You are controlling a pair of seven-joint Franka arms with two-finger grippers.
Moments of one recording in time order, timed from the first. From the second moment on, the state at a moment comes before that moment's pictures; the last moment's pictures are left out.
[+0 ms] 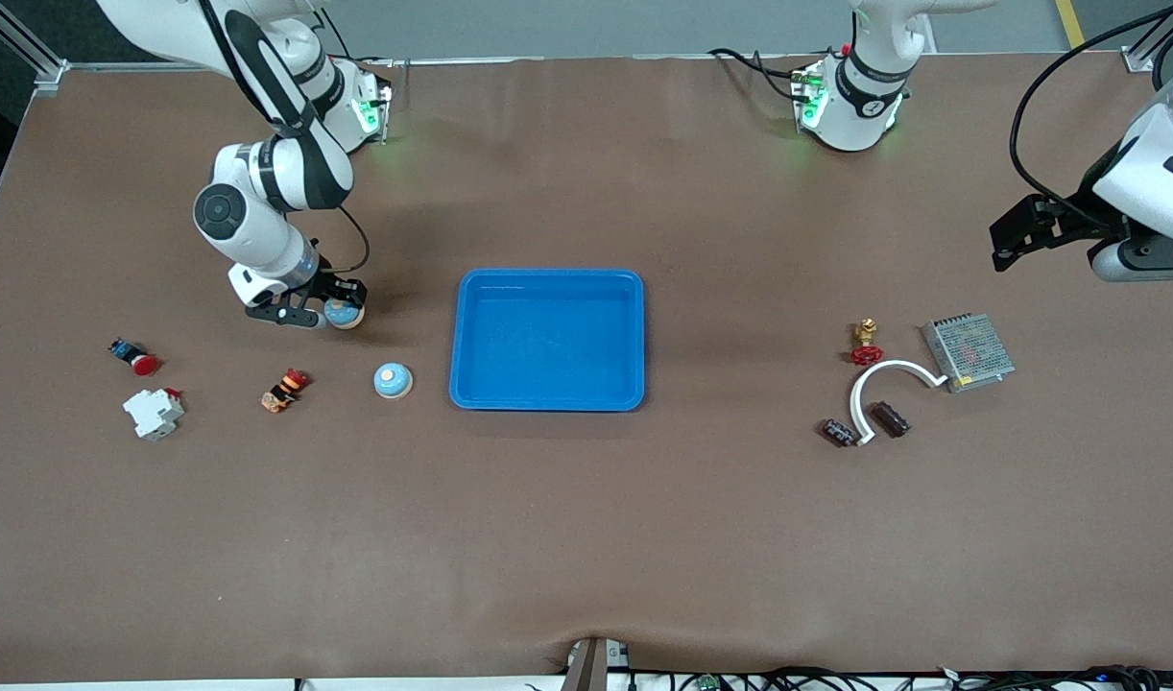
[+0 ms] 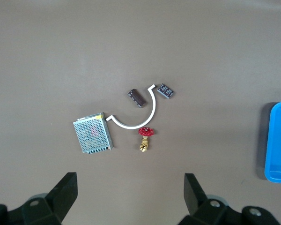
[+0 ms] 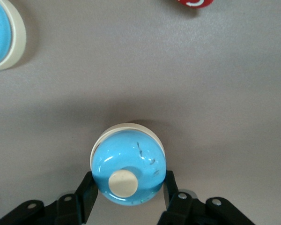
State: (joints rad) left arm 0.01 0.05 -0.16 -1.47 0.07 1.54 -0.13; right arm 0.25 0.13 -0.06 -2.62 0.14 2.67 0.23
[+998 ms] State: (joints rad) left arm 0.00 0.06 -0.16 -1.47 0.07 1.57 -0.13; right arm 0.24 0.11 -0.07 -2.67 0.14 2.72 0.21
